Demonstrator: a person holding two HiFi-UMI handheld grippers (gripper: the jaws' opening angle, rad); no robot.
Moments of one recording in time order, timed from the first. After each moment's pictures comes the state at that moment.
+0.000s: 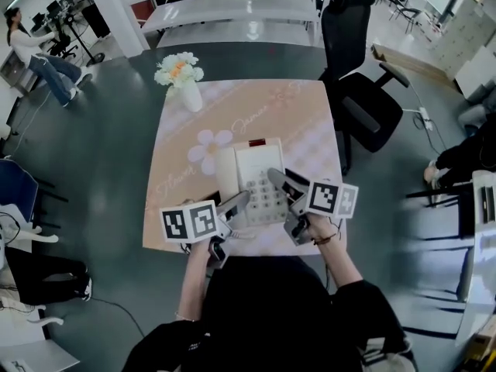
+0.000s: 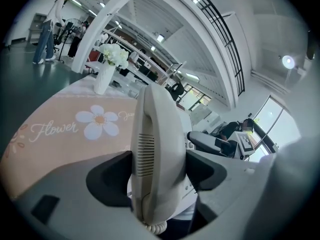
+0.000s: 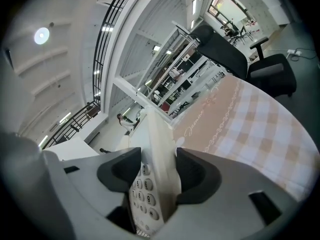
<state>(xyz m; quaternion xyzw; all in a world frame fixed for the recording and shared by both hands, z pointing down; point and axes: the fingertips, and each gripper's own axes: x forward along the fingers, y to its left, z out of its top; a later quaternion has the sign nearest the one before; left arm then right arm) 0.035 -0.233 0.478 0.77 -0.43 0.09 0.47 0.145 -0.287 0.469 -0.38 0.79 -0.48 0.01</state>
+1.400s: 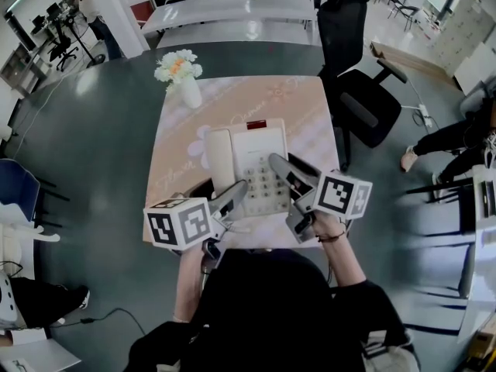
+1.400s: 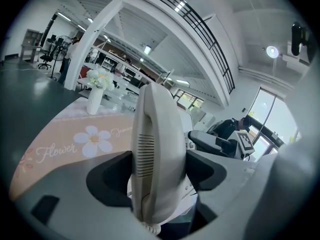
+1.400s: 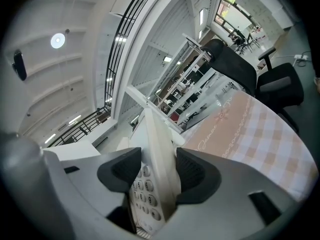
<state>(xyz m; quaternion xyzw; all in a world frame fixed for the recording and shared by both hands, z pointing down) 0.034 -0.223 0.412 0.80 -0.44 0.07 0.40 0.146 -0.274 0.392 -0.37 0.82 -0.43 0.07</state>
